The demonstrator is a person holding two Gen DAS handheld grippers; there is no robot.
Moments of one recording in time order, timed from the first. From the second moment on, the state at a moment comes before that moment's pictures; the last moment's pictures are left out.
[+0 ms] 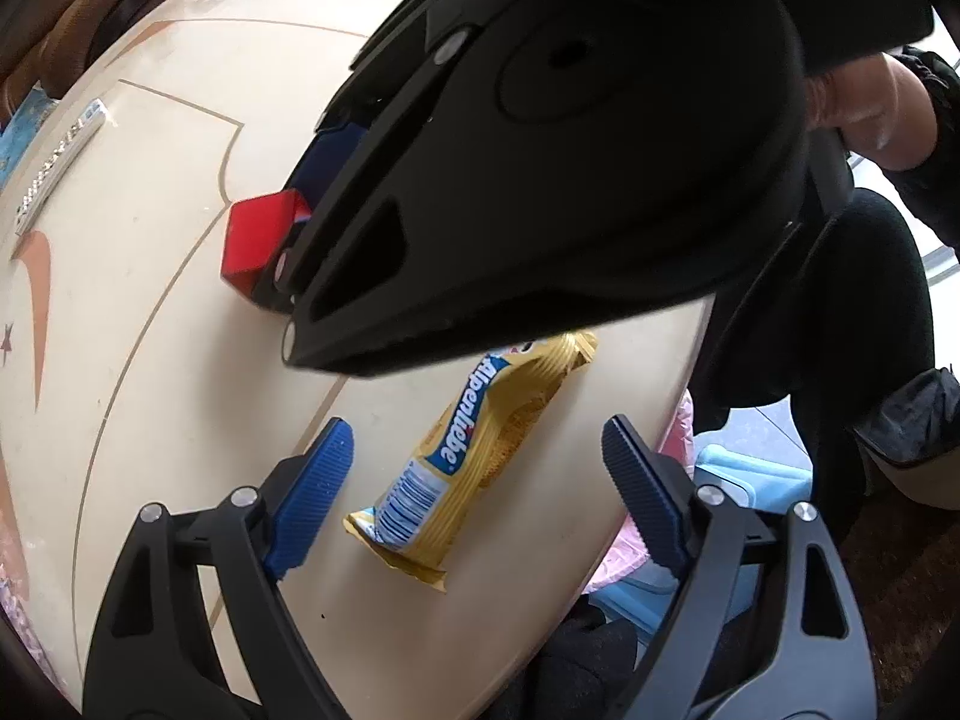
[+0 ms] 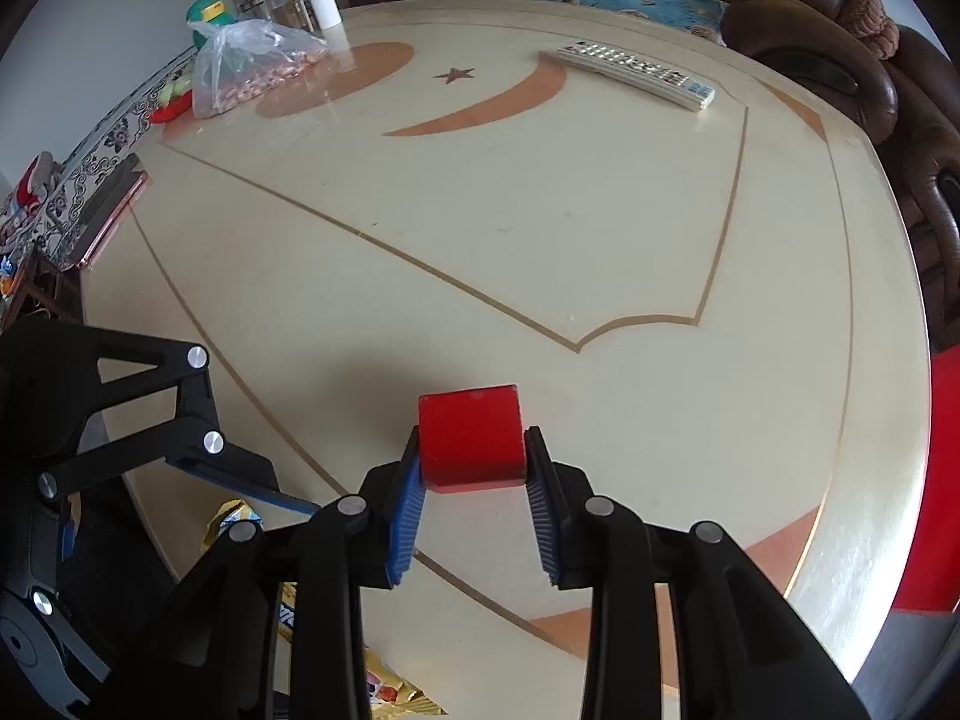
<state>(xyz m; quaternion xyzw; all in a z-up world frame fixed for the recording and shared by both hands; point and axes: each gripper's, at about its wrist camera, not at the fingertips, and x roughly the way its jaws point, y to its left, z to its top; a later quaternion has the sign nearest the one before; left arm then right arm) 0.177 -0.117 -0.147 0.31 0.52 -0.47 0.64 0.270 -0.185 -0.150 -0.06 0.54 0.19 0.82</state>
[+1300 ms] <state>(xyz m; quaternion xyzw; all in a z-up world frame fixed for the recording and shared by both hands) 0.161 -0.100 -0.108 0.25 0.48 -0.34 0.77 0.214 -0.255 -0.103 -0.01 0.50 0.07 0.86</state>
